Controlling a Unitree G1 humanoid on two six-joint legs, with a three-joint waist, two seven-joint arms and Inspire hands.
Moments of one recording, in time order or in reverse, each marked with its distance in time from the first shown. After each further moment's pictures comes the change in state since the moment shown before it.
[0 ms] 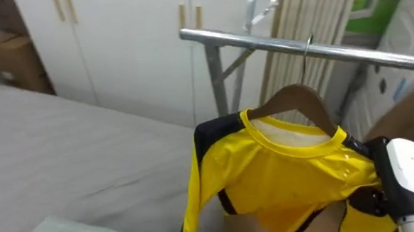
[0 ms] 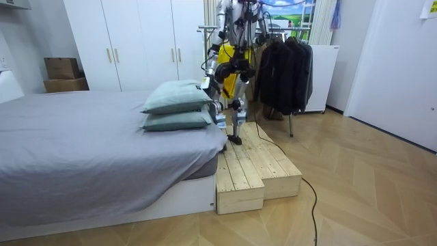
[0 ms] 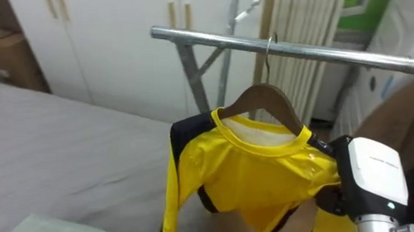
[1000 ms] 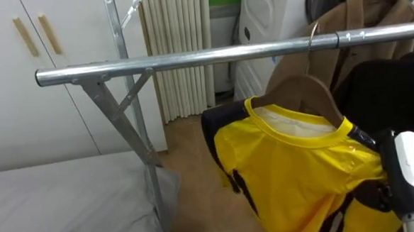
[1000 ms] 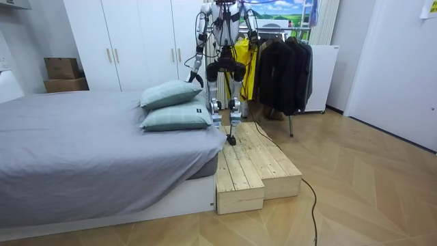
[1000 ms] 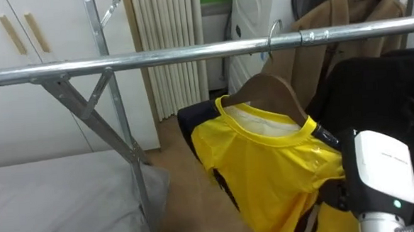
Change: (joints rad) left arm -0.116 -0.037 -0.097 -0.020 -0.010 -0.303 0.089; right arm 0.016 -0.002 -0.015 -0.079 -0.006 0.034 -0.053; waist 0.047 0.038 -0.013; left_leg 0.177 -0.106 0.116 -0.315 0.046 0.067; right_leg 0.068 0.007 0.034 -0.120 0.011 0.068
